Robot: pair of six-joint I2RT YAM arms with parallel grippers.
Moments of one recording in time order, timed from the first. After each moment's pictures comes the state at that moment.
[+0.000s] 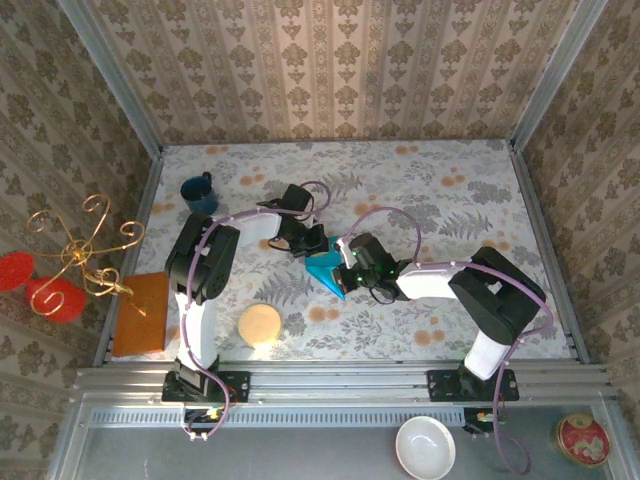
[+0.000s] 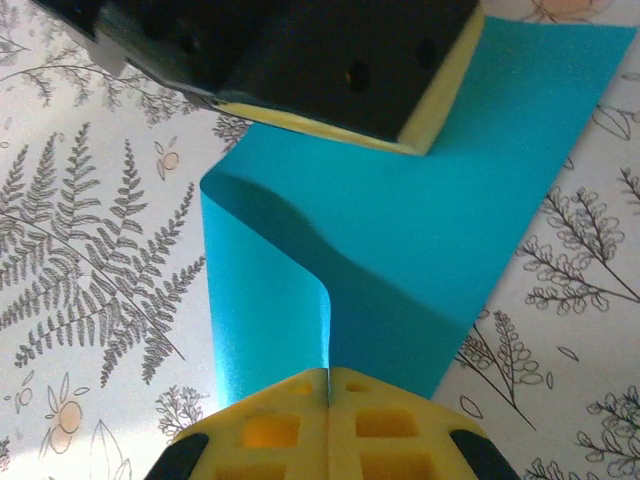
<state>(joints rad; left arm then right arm) -0.56 2.03 1.30 -0.44 0.49 -0.59 0.71 1.71 0.74 0.20 -0.13 0.29</state>
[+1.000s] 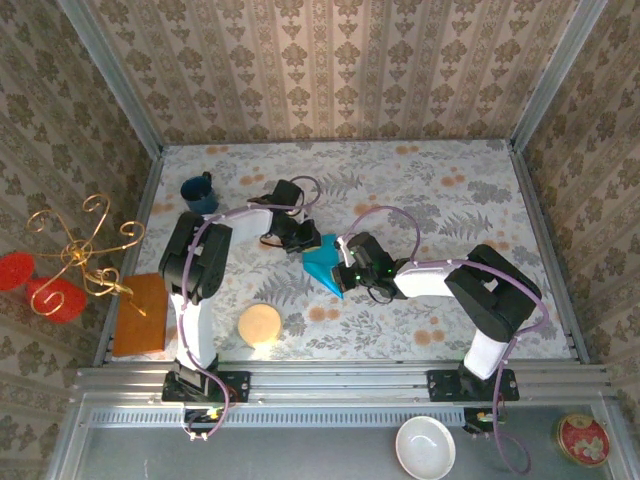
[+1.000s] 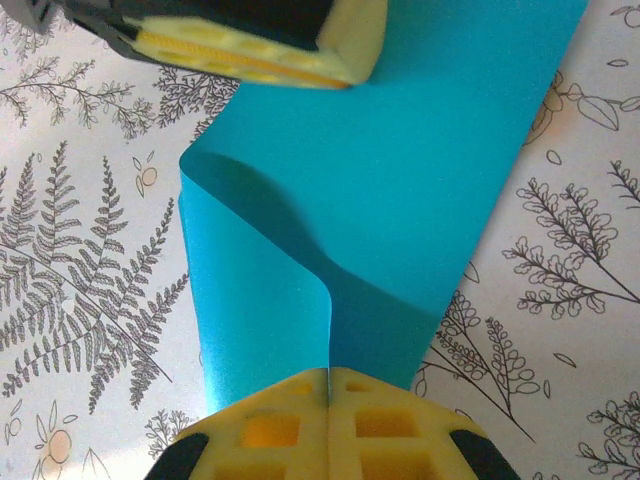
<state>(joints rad) -0.50 2.01 1.30 -0.46 0.48 -0.58 0.70 1.73 0.76 0.19 -0.11 0.34</state>
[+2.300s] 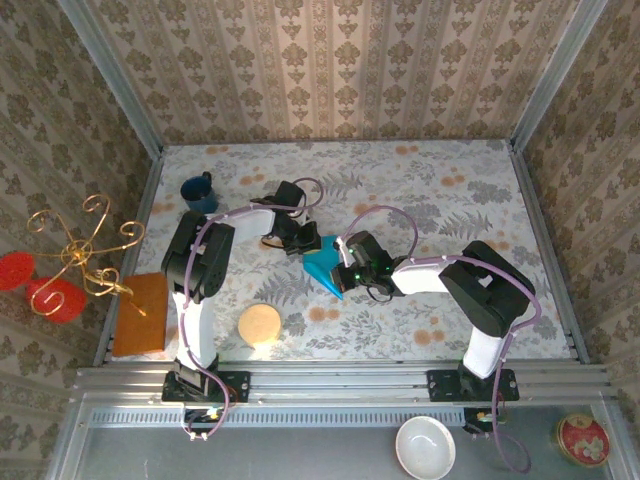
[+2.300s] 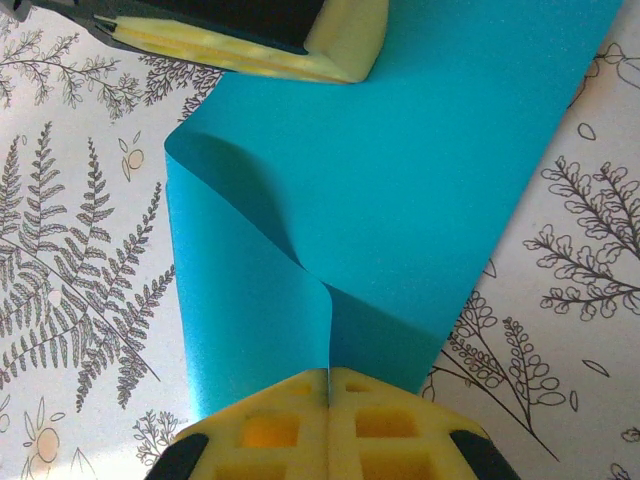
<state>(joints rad) -0.51 2.03 1.31 -0.48 0.48 -0.56 0.69 1.78 0.78 0.18 -0.16 0.34</state>
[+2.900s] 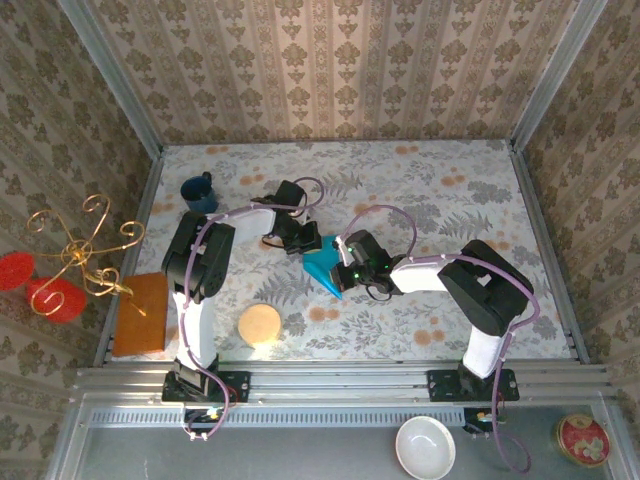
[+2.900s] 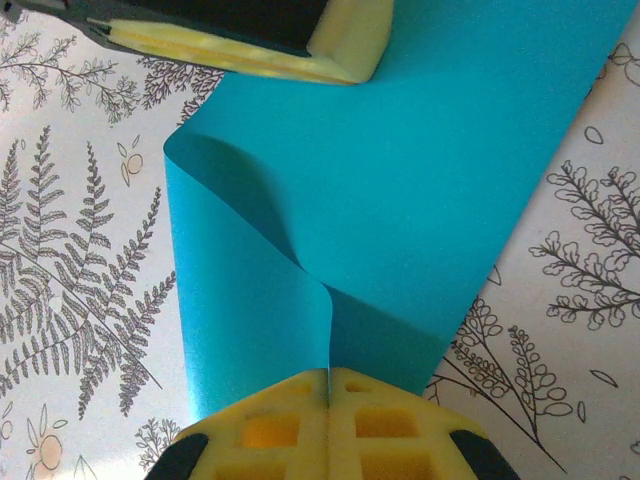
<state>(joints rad) -0.52 2.03 1.32 -0.49 0.47 -0.55 0.69 1.79 0.80 0.16 -0.17 0.35</state>
